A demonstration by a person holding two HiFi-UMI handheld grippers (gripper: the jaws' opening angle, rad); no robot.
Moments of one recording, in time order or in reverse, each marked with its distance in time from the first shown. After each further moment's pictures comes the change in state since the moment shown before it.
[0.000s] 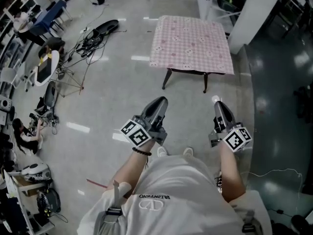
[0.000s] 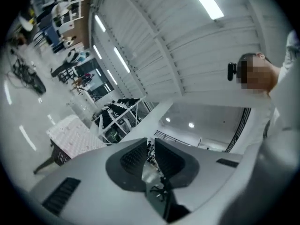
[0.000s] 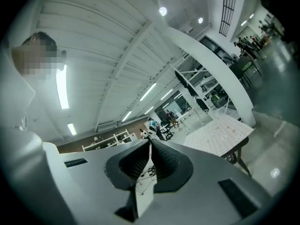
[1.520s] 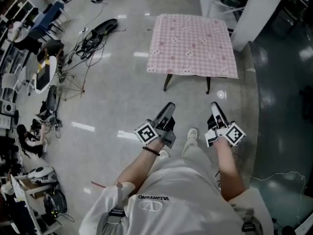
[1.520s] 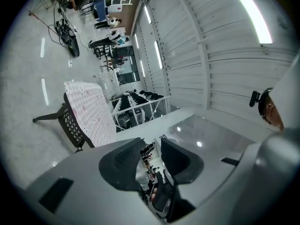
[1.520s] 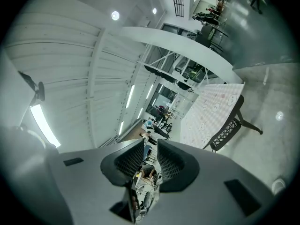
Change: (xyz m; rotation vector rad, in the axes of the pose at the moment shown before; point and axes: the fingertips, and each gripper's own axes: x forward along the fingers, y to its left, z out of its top) left arm 0.062 0.114 -0.097 -0.476 0.003 0.146; right arm 0.067 -0.111 -0.029 0.420 -0.015 -0.009
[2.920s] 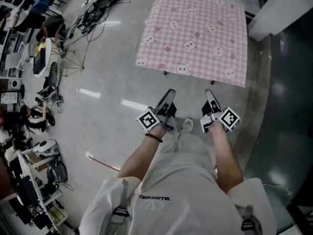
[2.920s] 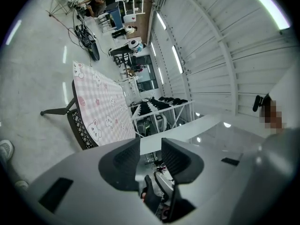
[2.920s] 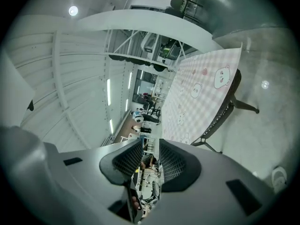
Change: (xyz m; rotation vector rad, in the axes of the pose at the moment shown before) left arm 0.161 0.137 -0.008 -0.088 -0.125 0.220; right arm 0.123 -0.219 0.047 0.229 0.213 -0.128
